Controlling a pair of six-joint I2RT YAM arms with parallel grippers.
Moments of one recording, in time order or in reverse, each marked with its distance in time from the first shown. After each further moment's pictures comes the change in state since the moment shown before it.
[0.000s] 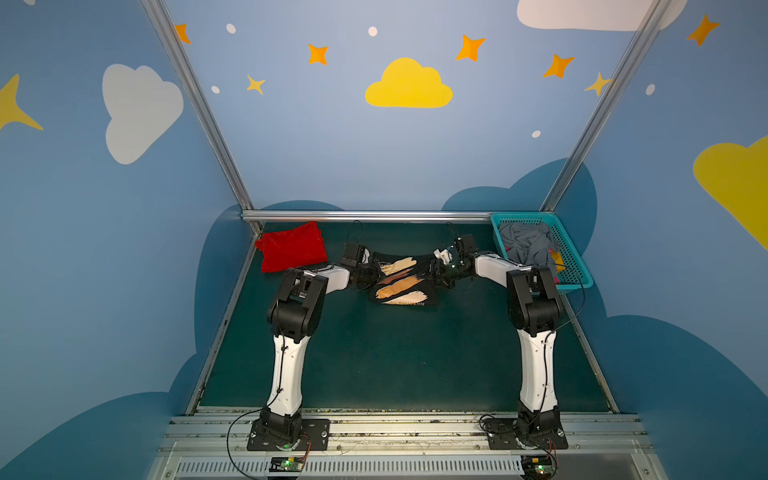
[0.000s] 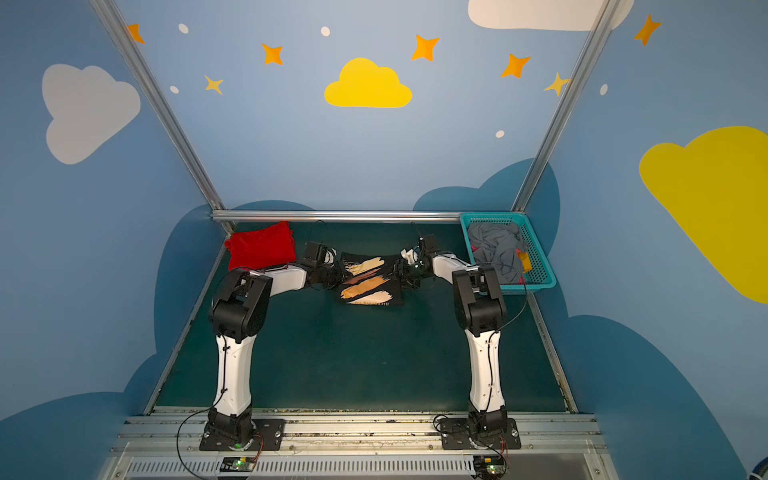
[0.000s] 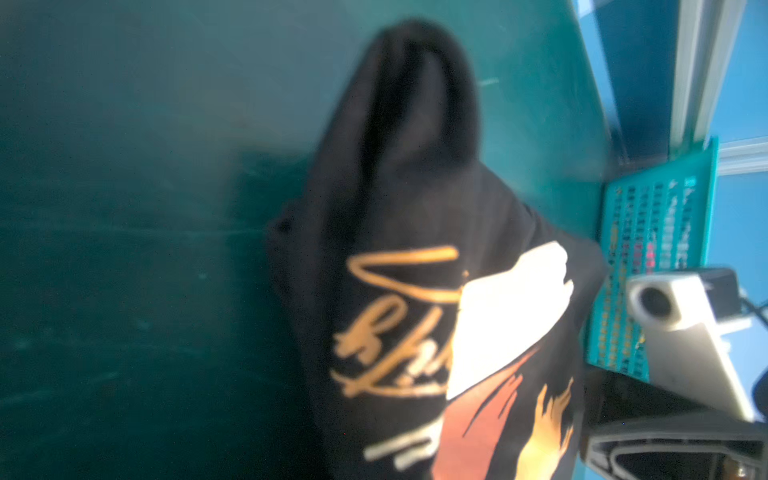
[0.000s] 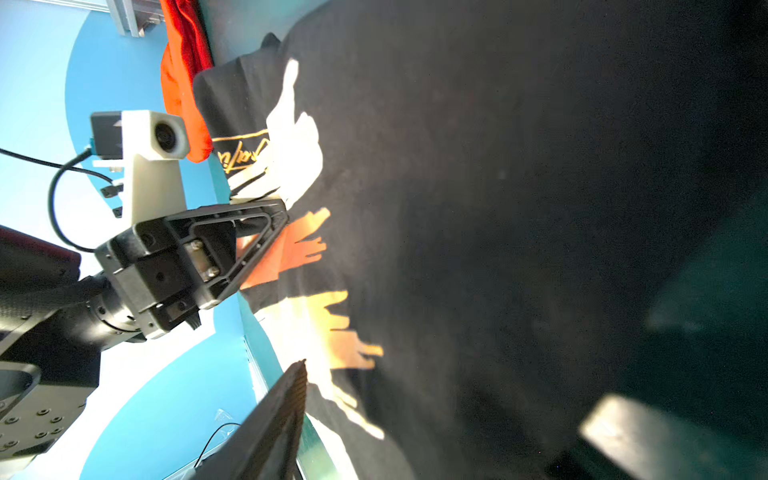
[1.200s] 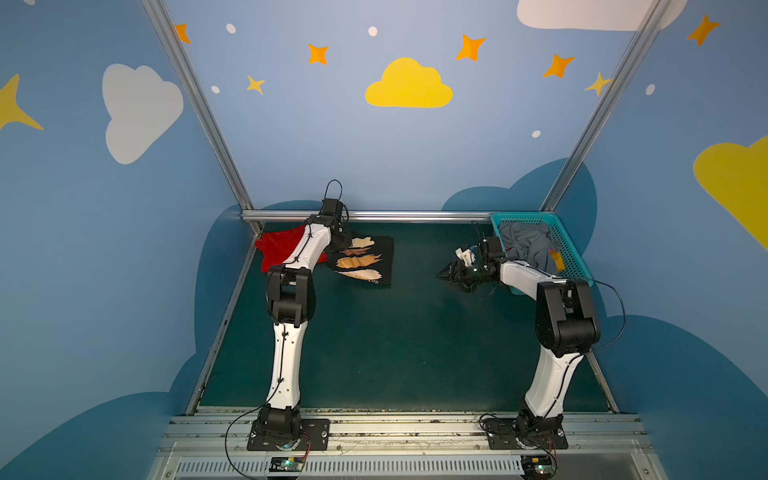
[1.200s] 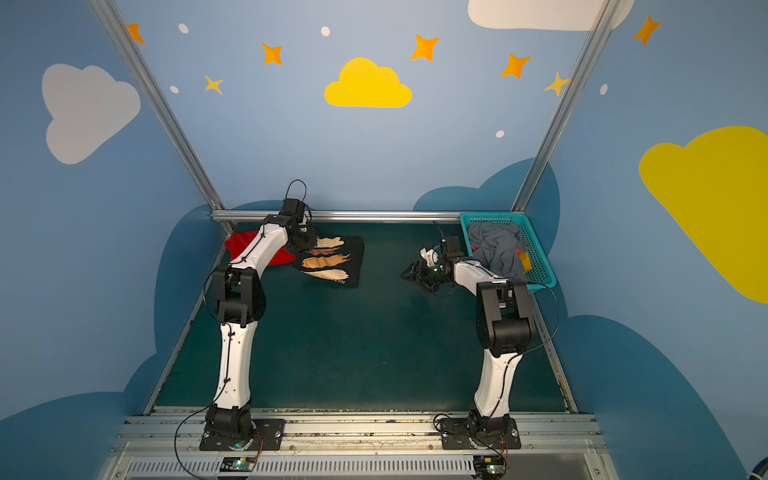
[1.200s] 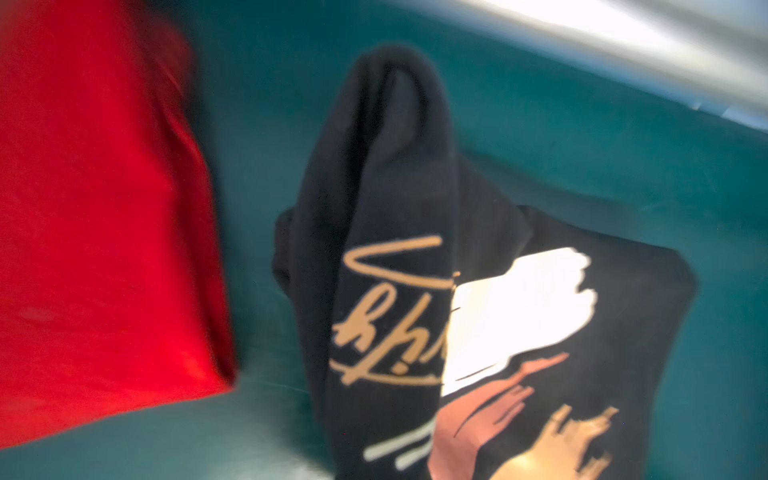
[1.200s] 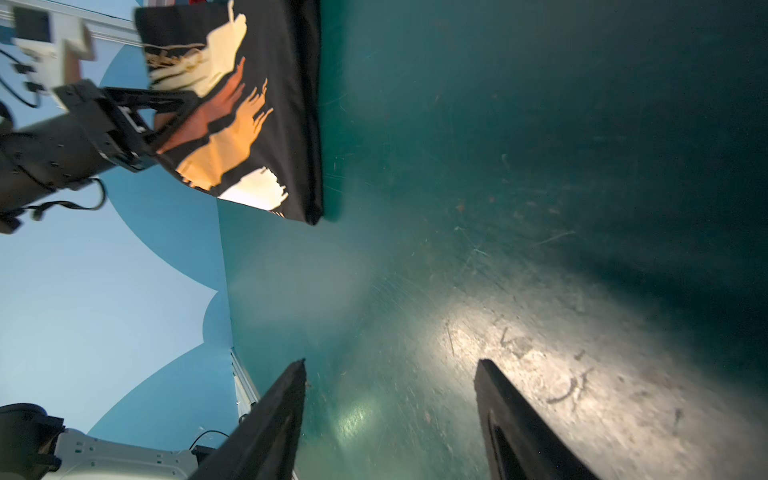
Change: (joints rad) left arm 0.177 0.230 0.900 -0.856 -0.460 0.432; right arm -0.099 -0.300 -0.272 0.023 0.042 -0.054
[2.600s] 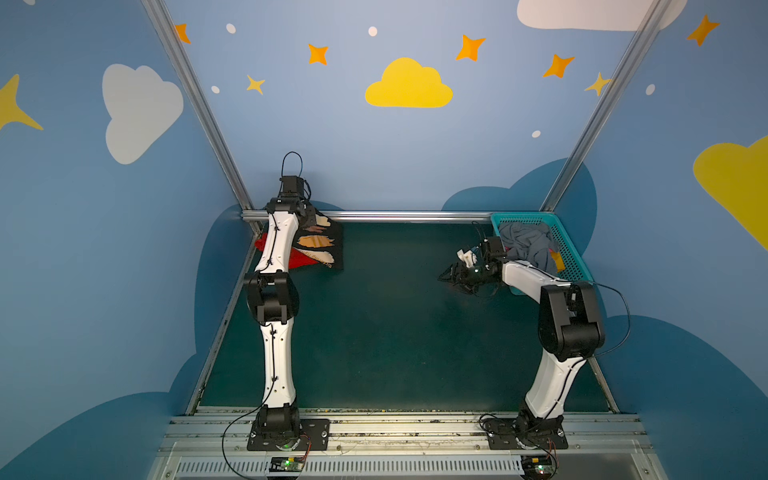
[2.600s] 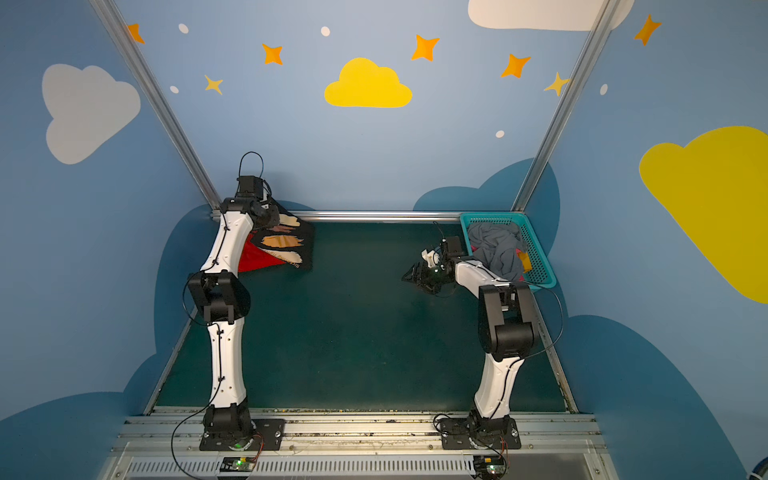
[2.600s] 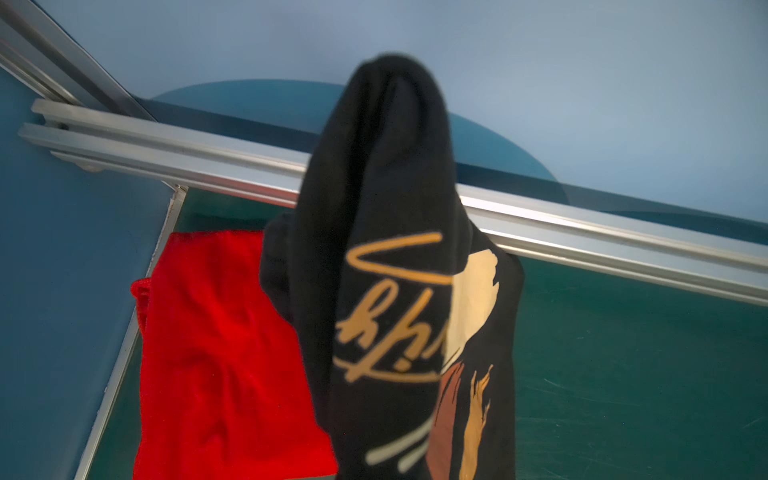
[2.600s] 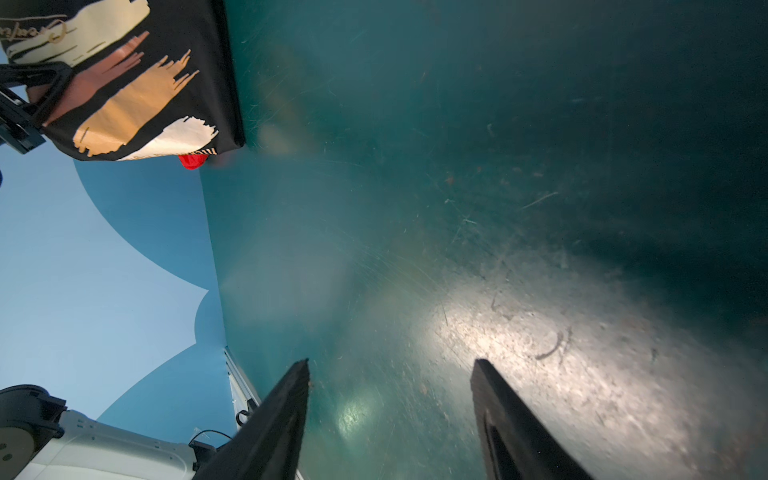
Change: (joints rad) left arm 0.180 0.009 0.253 -0.060 -0.076 0.177; right arm 0.008 -0.037 -0.007 -0.068 0.036 -0.007
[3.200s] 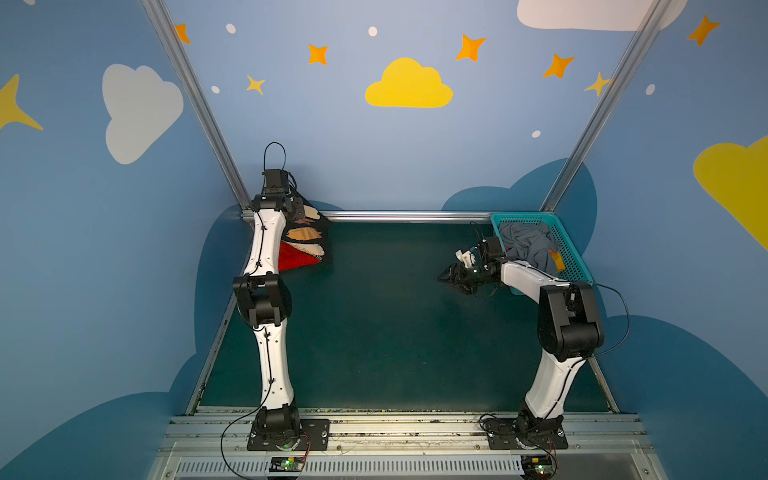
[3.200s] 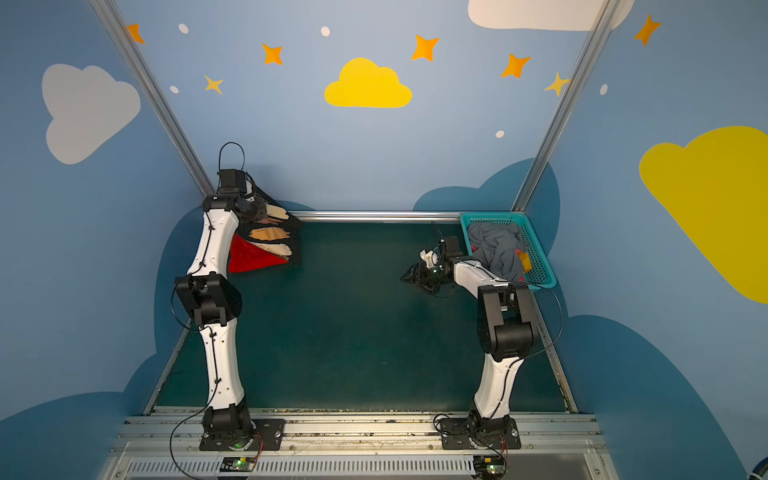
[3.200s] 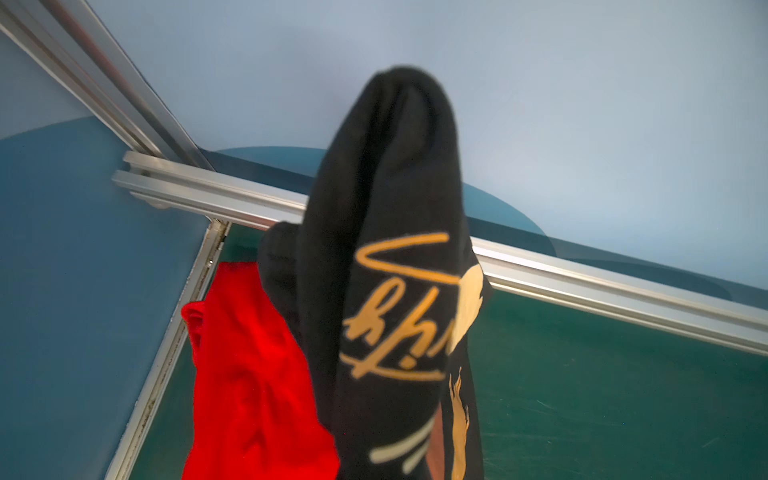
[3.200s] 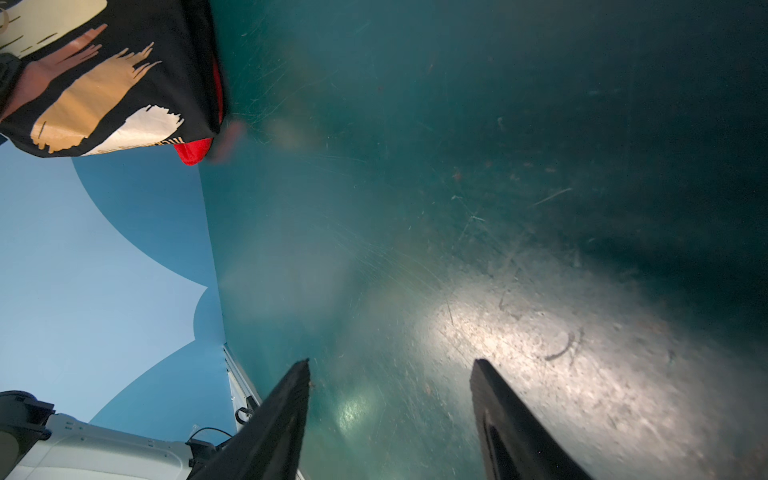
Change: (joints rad) left arm 0.071 -0.054 0.001 0.029 0.051 -0.001; right arm 0.010 0.000 0.000 0.000 0.002 0.000
